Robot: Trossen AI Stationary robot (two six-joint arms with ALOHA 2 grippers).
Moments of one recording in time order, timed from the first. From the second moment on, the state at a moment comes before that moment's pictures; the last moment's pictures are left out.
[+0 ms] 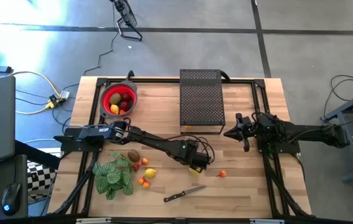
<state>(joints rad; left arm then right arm) -0.25 2.36 2.11 -1.07 -0.21 -1.25 -0.14 0.25 0.01 0.06 -0.24 0.28</state>
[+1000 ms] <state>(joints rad) -0.26 2.36 2.31 -1.06 -0.02 -1.22 -0.14 0.25 0.01 0.09 -0.24 0.26</state>
